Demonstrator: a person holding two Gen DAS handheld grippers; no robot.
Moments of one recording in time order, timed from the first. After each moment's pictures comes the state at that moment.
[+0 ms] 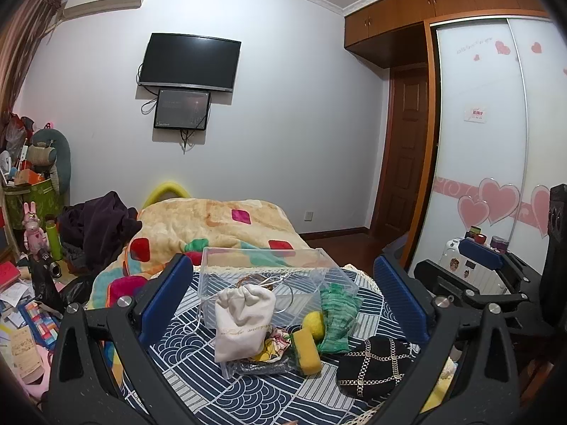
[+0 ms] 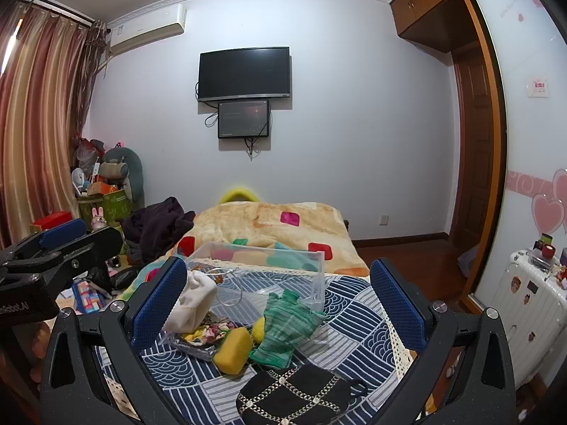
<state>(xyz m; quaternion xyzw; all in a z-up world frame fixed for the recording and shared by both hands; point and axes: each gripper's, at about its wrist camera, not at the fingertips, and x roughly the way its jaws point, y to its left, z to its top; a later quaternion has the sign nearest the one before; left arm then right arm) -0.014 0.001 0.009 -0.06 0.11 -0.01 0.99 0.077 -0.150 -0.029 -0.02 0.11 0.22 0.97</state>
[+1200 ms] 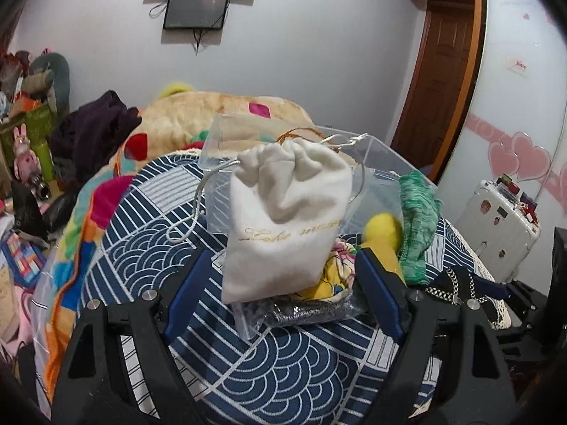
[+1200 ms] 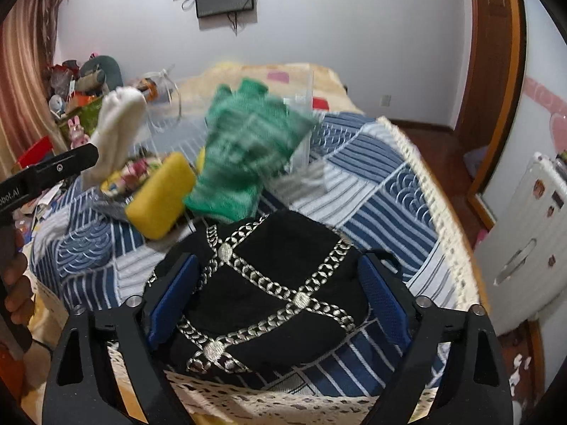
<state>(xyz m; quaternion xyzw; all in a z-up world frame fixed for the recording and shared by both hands) 0.077 0.037 -0.121 -0.10 0.29 0.01 0.95 0.135 -0.162 -0.160 -0.05 0.35 0.21 0.91</state>
